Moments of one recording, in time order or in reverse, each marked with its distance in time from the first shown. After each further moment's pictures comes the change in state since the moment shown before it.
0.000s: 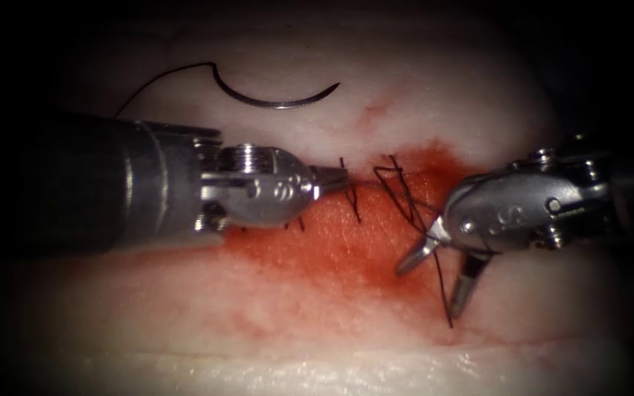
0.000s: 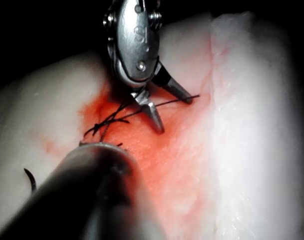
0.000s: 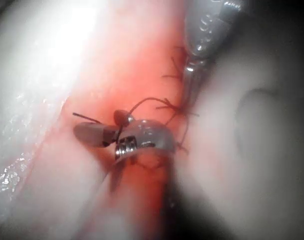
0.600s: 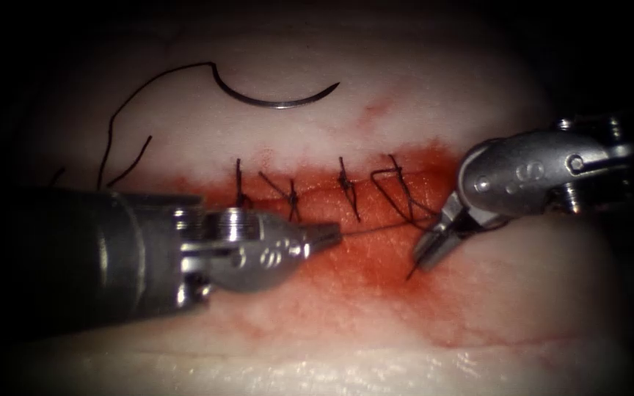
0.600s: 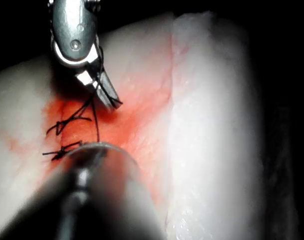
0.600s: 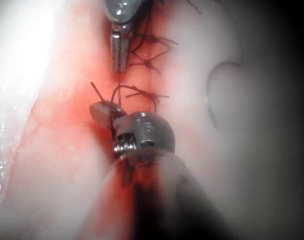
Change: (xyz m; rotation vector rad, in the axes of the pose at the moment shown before) right arm 0.000 0.003 -0.006 -0.115 0.316 0.181; left arm 0.001 0.005 -0.003 0.000 0.000 0.011
